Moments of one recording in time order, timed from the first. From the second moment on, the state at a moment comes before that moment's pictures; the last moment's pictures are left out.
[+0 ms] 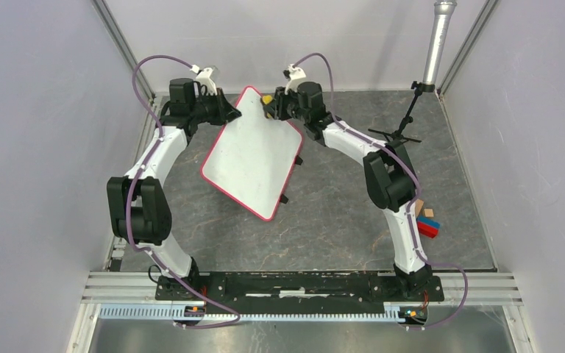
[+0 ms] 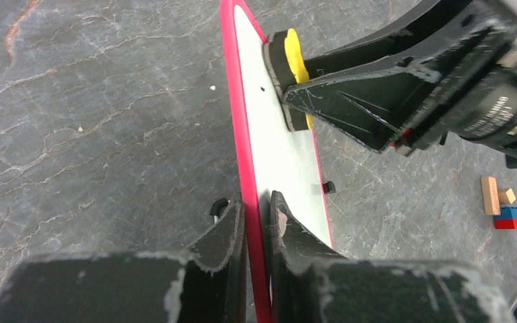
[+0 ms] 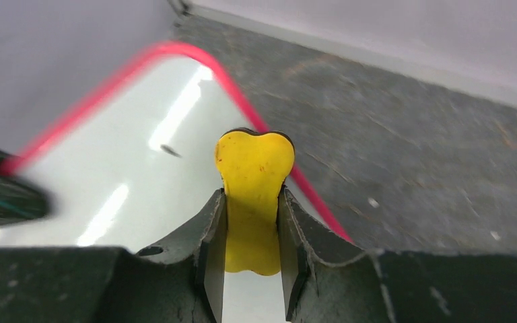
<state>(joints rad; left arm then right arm) -0.07 1.69 1.38 -0.18 0.57 -0.16 0.54 2.24 1.76 0.25 -0.19 0.32</state>
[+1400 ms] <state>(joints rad) -0.08 1.68 1.38 -0.21 0.52 -0.15 0.67 2.12 1.52 0.48 -0.10 0.42</state>
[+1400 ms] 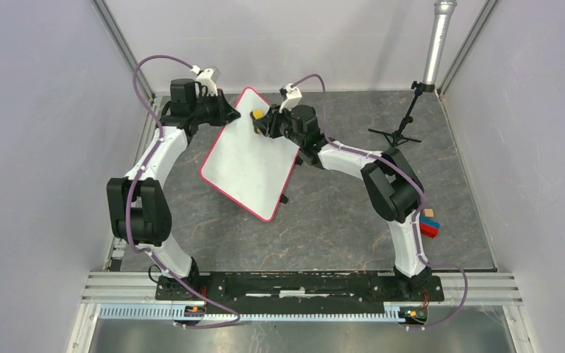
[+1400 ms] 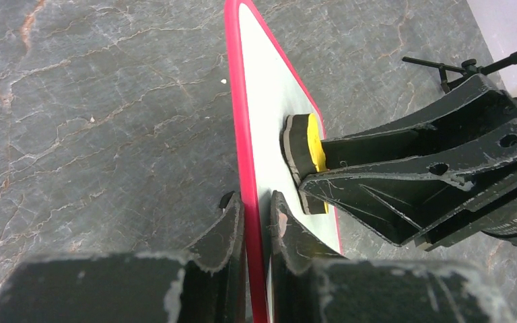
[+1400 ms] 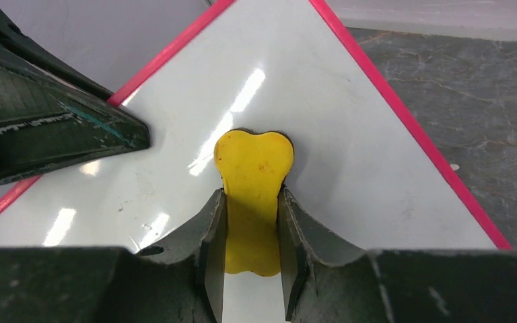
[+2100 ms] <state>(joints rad) -0.10 1.68 1.40 -0.26 0.47 -0.15 0.59 1.72 1.04 0.32 0.00 0.31</state>
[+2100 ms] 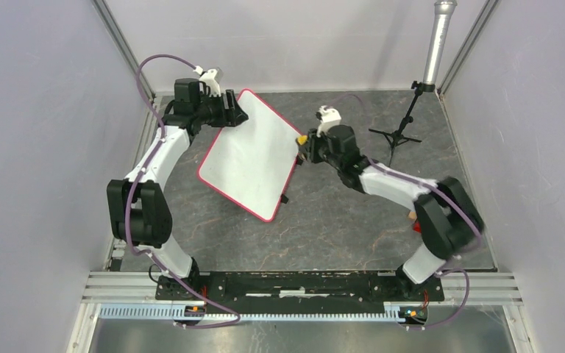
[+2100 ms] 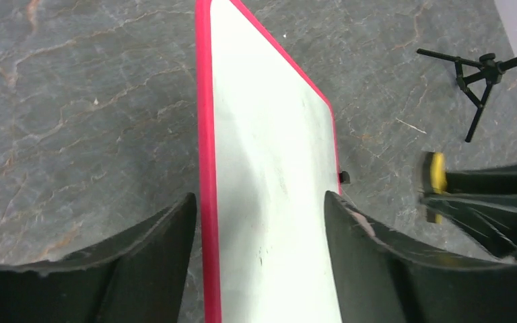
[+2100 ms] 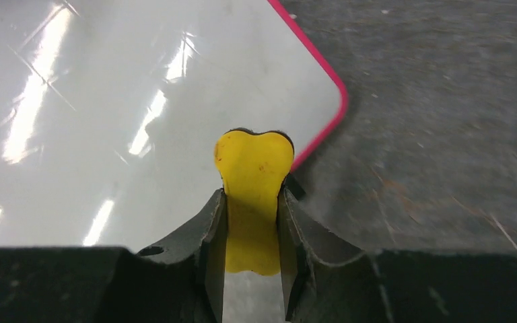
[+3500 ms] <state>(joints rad) -0.35 0.54 1.27 -0.39 0.19 -0.25 0.42 0.54 1.01 -0.61 0.27 0.13</state>
